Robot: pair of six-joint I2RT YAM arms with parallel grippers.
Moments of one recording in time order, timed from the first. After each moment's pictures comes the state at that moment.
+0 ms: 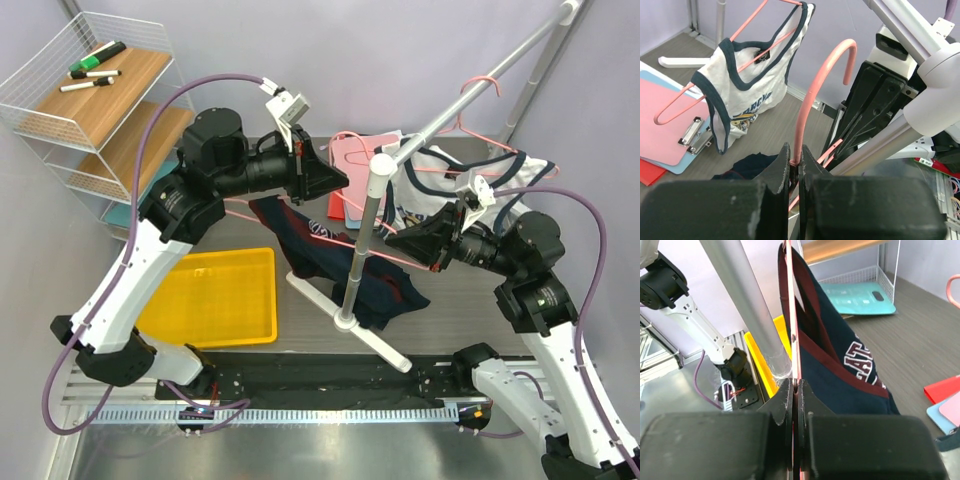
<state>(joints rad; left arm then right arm) -0.74 1.39 1.89 -0.60 0.51 -0.29 0.32 0.73 1.03 -0.25 -0.85 0.28</state>
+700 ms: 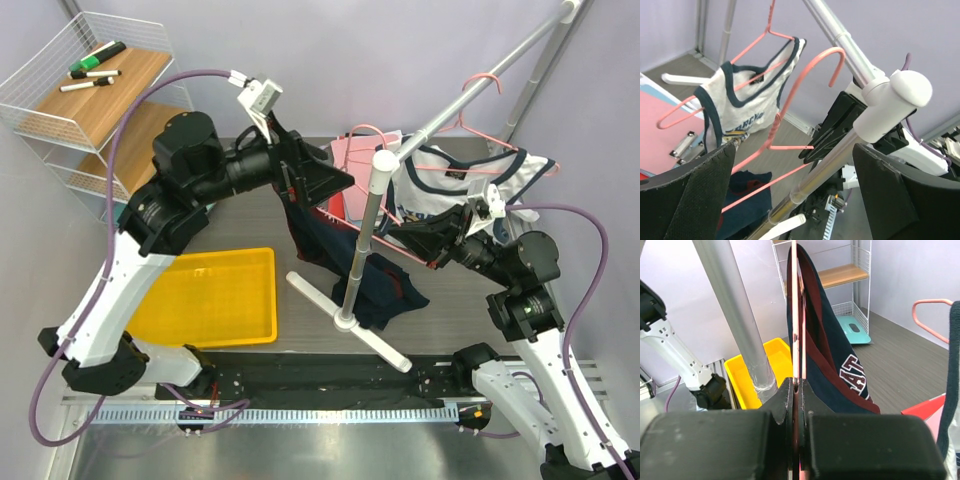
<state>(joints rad) -0.75 1.35 1.90 -0.54 0.43 -0.42 0.31 0.63 0.82 0.11 -0.75 0.37</state>
